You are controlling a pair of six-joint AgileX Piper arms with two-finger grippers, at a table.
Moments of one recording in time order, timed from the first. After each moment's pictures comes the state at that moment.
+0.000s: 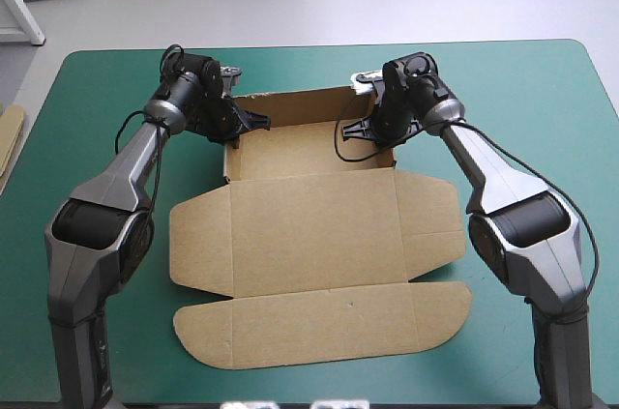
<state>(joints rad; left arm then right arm) -0.27 2.13 -1.99 -0.03 1.23 -0.19 0.41 2.17 -2.08 0.01 1.24 0.20</state>
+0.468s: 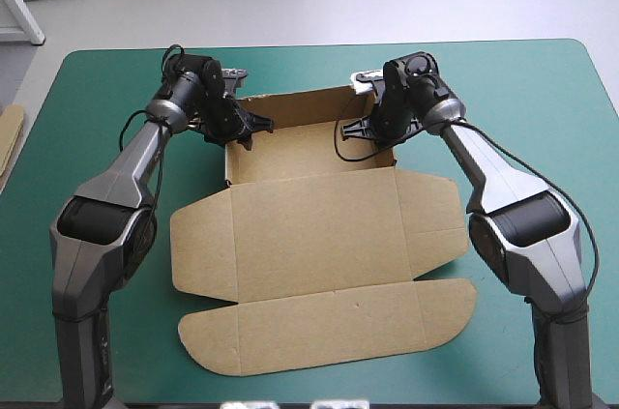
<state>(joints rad) -0.27 2.16 -2.01 -0.09 1.23 -0.10 0.40 2.17 -2.08 0.01 1.24 0.19</state>
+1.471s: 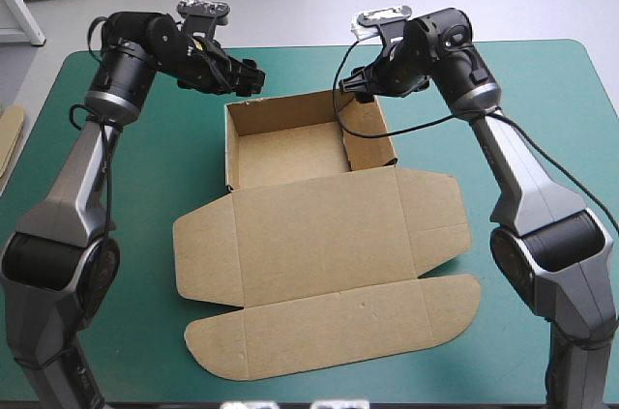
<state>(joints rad) -0.27 1.91 -2.13 -0.18 1.22 0.06 0.41 2.02 -2.26 0.01 1.25 0.10</state>
